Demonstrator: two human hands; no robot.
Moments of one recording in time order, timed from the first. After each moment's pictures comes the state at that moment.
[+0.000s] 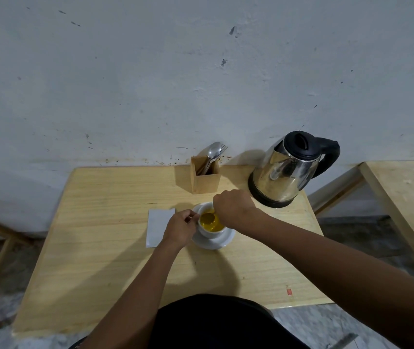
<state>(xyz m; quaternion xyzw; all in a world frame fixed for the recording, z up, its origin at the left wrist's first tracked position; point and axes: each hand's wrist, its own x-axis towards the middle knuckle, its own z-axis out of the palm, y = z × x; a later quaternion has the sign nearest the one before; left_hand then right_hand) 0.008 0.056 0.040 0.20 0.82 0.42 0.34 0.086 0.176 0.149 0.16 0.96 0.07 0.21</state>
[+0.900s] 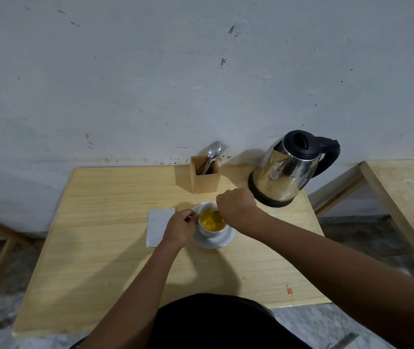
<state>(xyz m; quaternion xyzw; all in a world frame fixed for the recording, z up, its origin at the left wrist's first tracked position) 0.010 0.056 0.043 0.21 0.83 0.41 0.33 0.089 0.179 0.146 0.17 0.95 0.10 0.22</state>
